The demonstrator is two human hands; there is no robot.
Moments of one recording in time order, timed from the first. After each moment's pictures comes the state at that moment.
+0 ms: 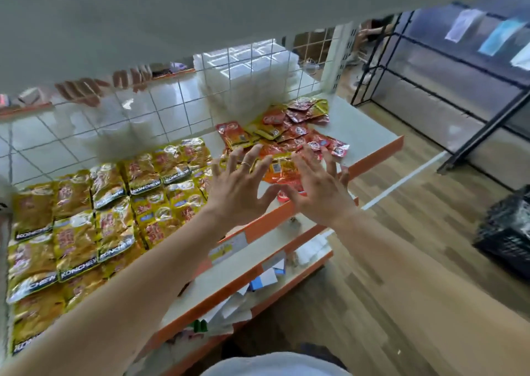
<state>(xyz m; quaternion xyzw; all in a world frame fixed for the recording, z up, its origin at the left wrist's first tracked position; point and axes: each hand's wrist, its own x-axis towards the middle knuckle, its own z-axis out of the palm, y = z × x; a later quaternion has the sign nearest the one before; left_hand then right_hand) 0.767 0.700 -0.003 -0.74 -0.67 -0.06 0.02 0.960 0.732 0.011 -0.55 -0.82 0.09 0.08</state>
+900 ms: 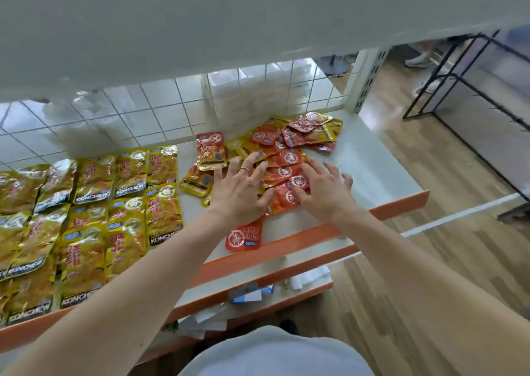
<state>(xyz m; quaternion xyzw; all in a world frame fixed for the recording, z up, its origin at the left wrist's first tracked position) 0.842 0.835 -0.035 -0.63 -0.77 -0.02 -0.02 1.019 0.920 -0.027 -0.50 -0.86 0.13 0.00</state>
